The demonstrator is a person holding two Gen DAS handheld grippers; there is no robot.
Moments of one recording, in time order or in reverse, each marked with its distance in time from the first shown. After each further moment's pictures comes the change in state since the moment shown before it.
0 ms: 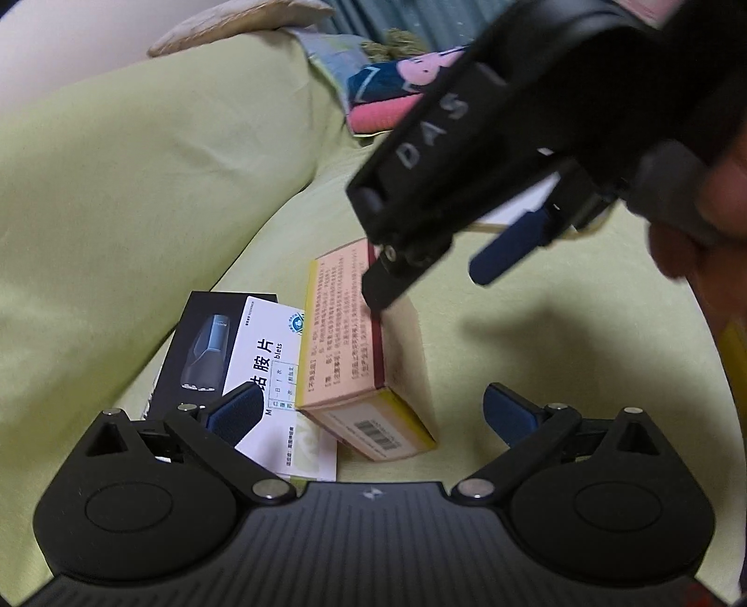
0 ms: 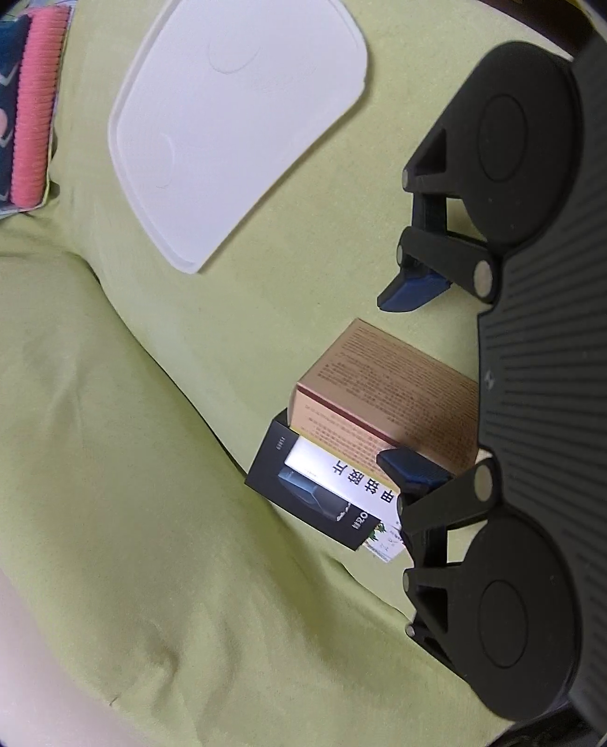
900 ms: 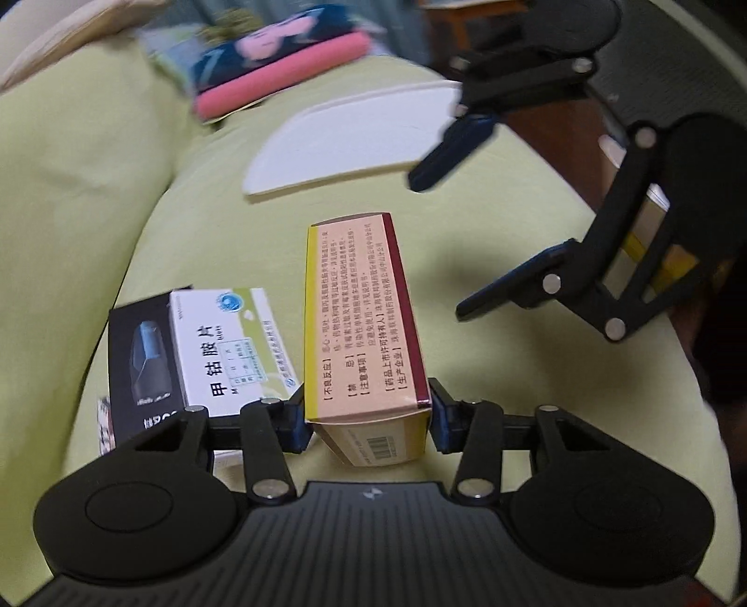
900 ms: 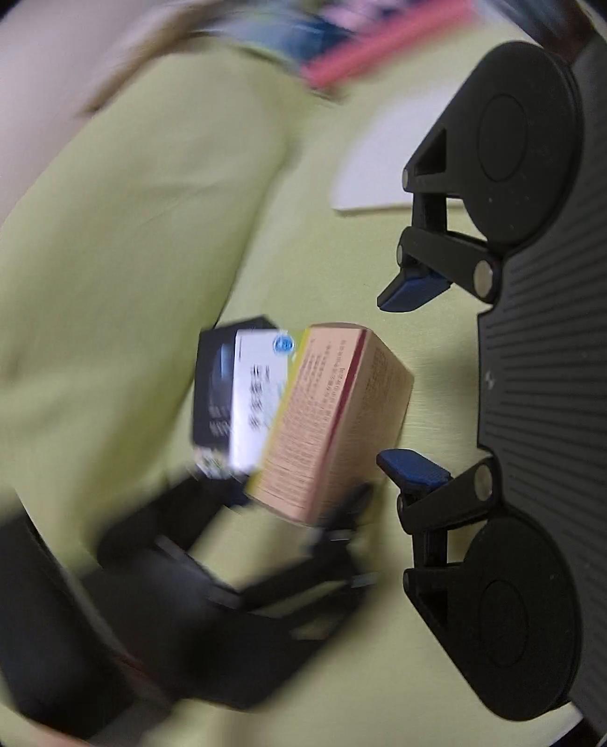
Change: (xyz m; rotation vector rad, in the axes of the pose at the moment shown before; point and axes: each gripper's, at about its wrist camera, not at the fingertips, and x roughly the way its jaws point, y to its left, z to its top) left arm -0.024 0.029 -0.019 0.372 0.091 -0.353; right arm -0.032 0.066 -0.093 -1.142 -0.055 -0.149
